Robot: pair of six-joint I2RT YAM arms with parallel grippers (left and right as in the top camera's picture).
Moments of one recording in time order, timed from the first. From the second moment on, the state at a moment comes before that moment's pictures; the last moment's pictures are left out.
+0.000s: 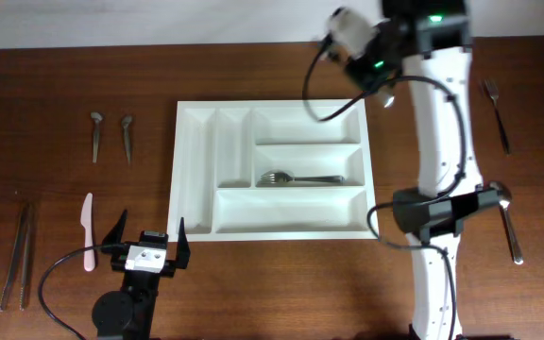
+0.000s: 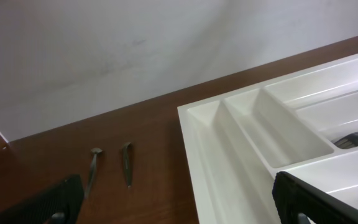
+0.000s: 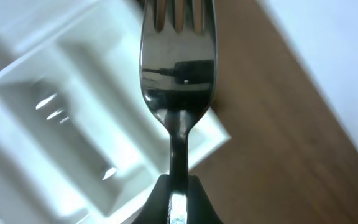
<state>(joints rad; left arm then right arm) 0.01 0.01 0.01 -0.07 0.09 0.27 0.21 2.39 2.92 -1.69 -0.13 -0.71</state>
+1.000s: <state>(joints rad) 0.01 0.01 0.01 -0.07 0.09 0.27 0.35 2.37 2.28 -1.69 -0.31 -1.15</state>
